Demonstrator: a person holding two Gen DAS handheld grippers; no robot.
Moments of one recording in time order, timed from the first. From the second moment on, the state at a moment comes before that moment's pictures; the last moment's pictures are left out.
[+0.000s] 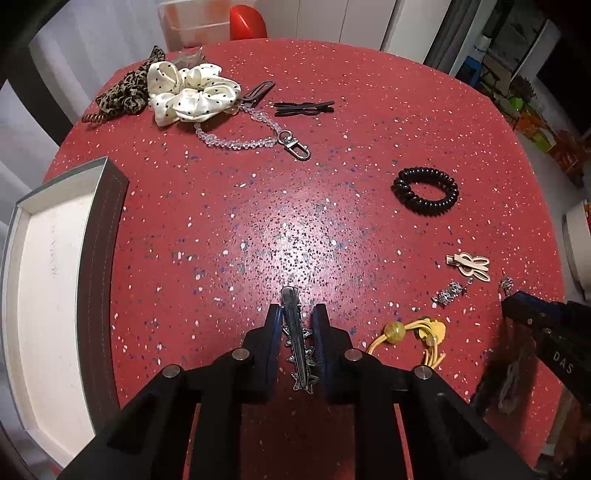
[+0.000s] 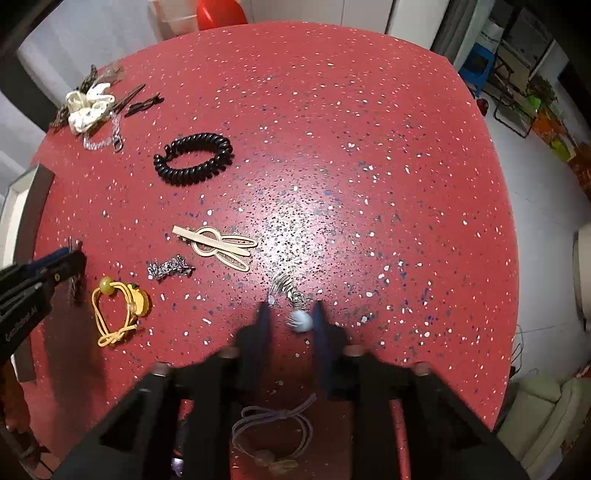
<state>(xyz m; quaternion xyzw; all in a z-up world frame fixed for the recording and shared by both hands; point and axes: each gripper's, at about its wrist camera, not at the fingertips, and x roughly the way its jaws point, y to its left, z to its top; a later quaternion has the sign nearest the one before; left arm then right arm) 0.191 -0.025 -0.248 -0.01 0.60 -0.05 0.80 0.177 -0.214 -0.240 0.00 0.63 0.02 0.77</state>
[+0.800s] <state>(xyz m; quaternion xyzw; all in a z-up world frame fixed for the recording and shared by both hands) 0.113 0.028 -0.151 -0.07 0.57 0.00 0.82 0.139 -0.228 -0.165 0.10 0.62 0.10 0.77</state>
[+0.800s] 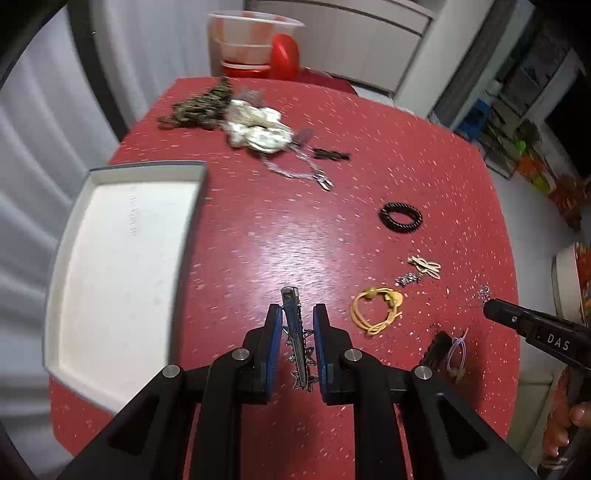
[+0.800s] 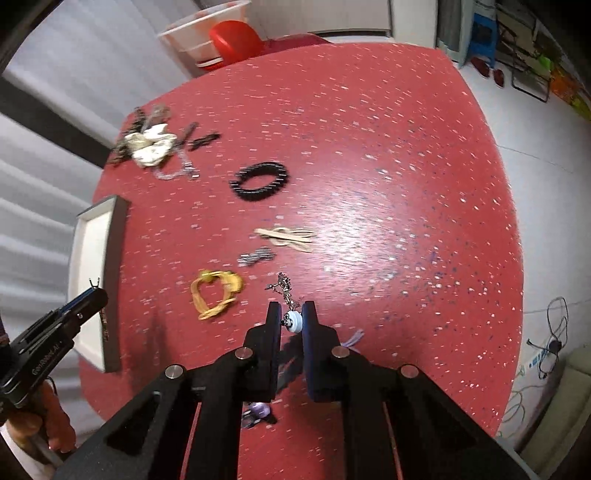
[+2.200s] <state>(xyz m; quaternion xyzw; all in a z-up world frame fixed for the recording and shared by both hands) 0.073 0.261 -0.245 -0.07 0.62 0.09 0.78 0.127 0.122 -0.237 0.02 0.67 0.24 0.70</state>
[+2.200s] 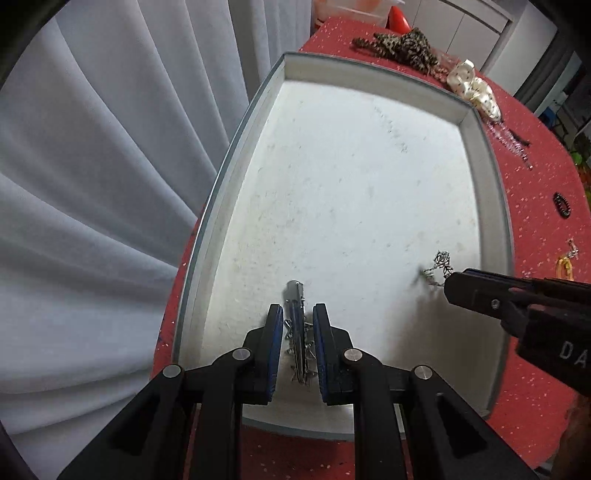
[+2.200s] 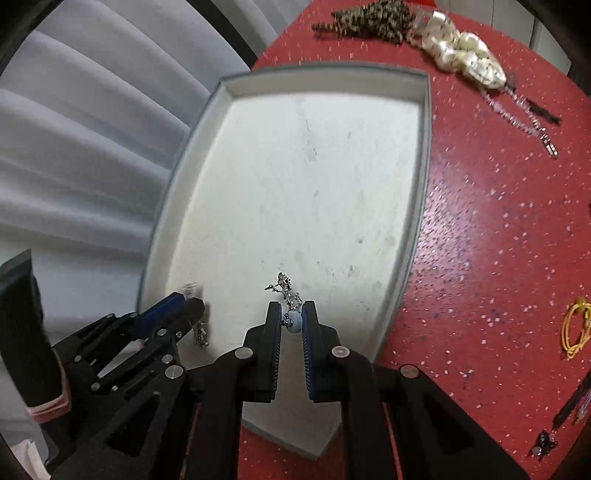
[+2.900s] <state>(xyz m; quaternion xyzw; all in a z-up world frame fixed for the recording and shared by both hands) 0.067 0.247 -0.225 -0.04 0.61 0.12 0.78 0.137 0.102 -0.203 0.04 0.66 0.25 0.71</state>
